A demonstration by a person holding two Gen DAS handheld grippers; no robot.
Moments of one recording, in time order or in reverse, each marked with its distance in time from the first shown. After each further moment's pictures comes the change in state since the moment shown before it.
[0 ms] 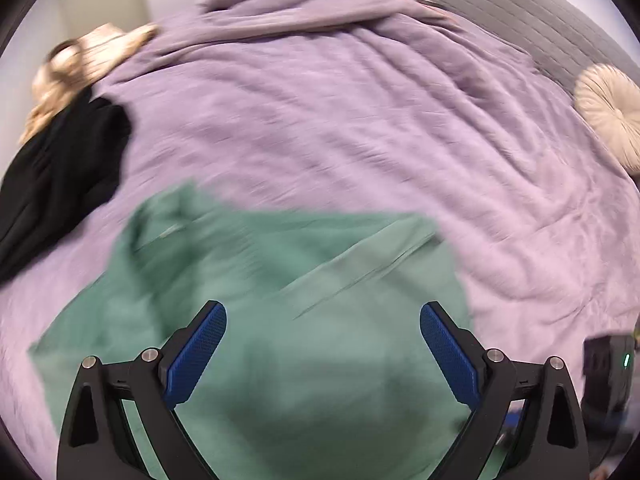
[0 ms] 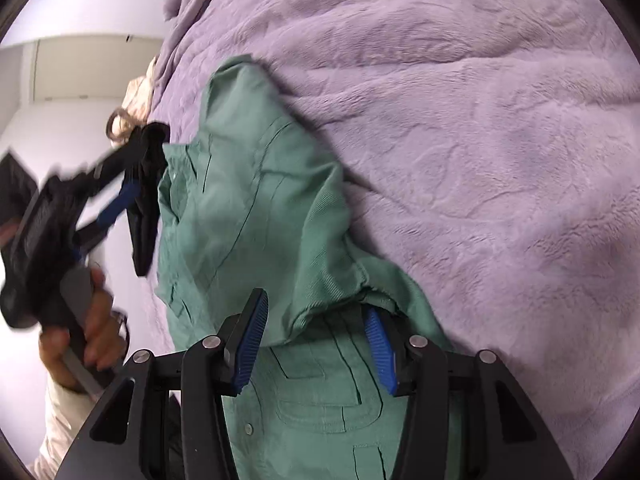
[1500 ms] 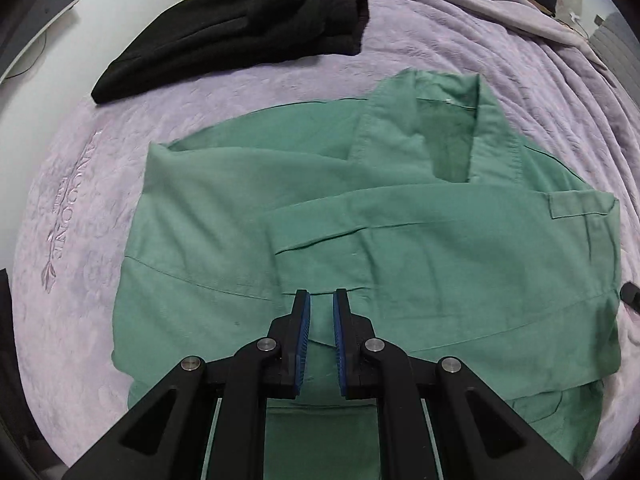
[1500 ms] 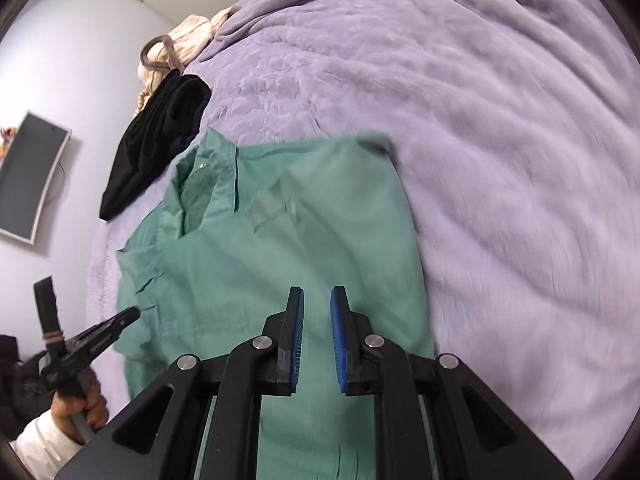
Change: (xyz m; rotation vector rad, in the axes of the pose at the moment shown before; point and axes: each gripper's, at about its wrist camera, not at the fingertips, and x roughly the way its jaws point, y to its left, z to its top) left arm -0.034 0.166 -0.158 -0.453 0.092 0.317; right arm 0.015 0.114 0.047 -0.515 -0.048 -0.231
